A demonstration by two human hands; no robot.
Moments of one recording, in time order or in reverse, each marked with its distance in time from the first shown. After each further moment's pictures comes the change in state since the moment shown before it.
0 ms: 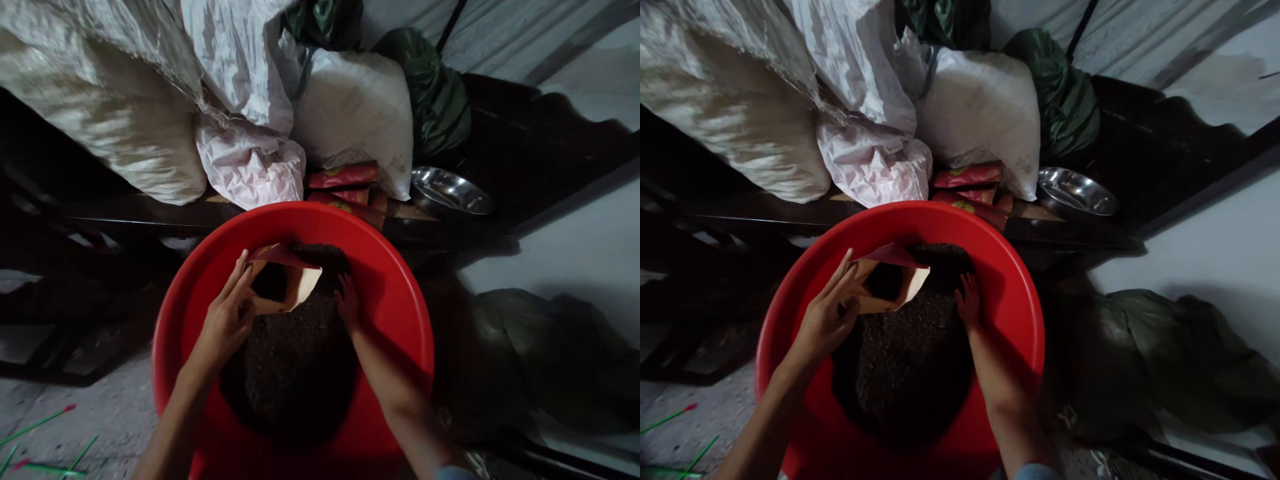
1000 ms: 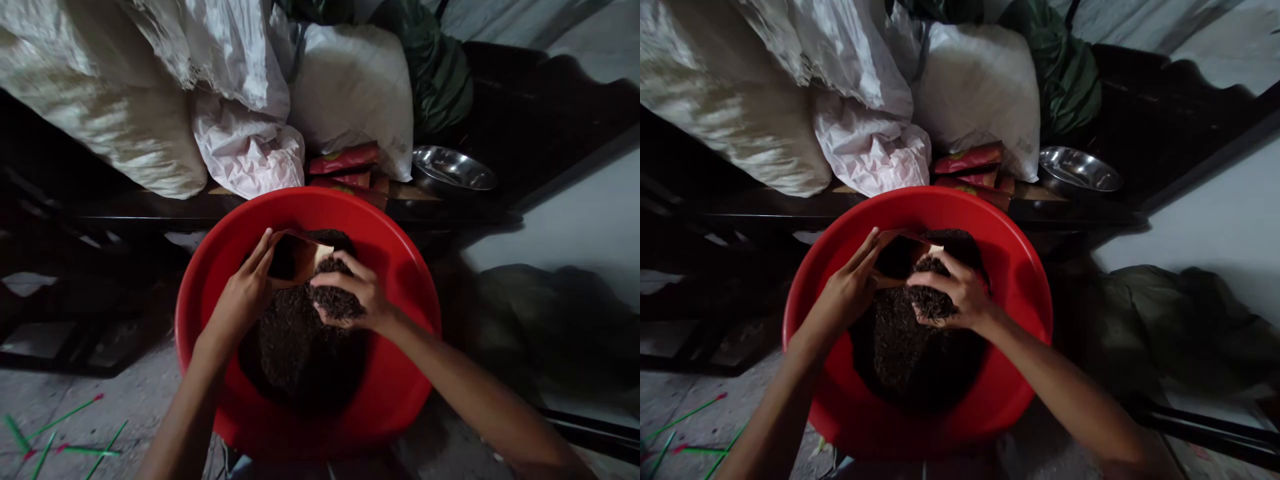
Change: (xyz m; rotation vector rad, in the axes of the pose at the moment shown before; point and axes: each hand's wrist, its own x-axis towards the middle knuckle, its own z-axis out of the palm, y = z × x) left_hand 0.021 0.016 -0.012 0.084 -0.171 0.090; right_hand -0.041 -0.219 -0.108 0.067 -0.165 -0.752
